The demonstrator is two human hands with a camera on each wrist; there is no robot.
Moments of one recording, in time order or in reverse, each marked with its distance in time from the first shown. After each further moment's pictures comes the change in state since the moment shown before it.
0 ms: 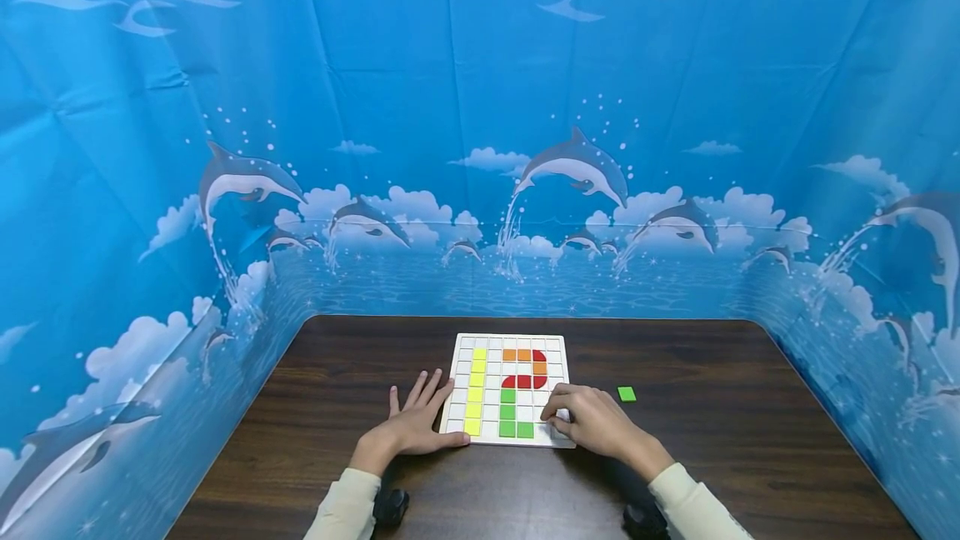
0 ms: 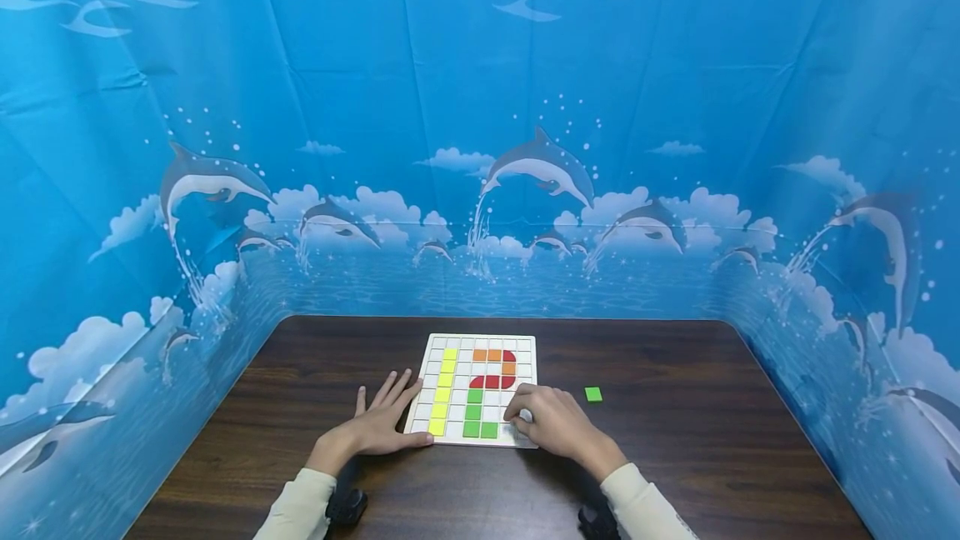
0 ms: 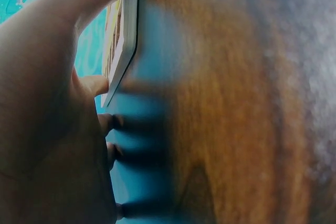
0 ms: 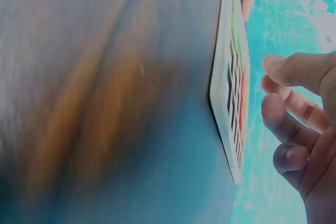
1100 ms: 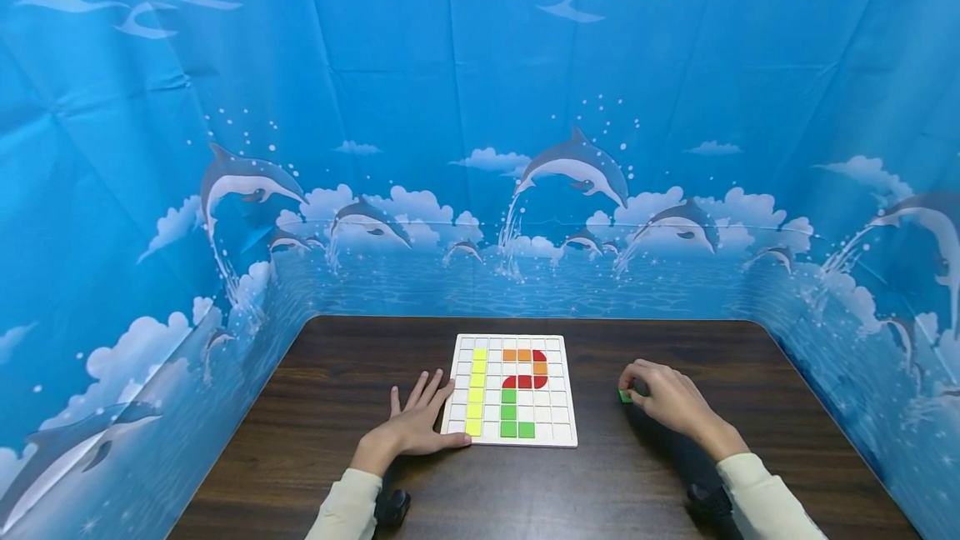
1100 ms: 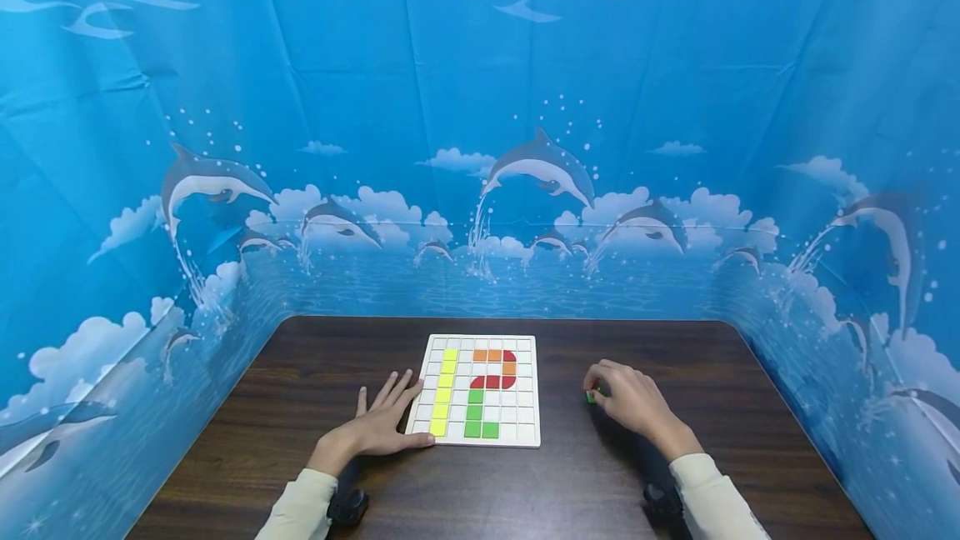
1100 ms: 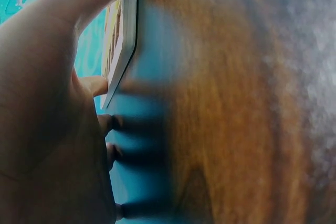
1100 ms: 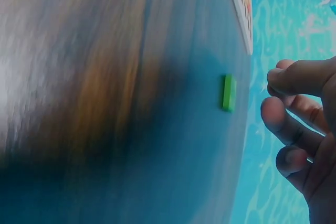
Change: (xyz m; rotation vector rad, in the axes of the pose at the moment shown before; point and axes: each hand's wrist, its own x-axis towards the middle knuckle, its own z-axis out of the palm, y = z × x) left_hand 0.001 -0.004 0.006 -0.010 0.028 0.027; right_hand -0.041 0.085 -0.052 -0.115 0.087 0.263
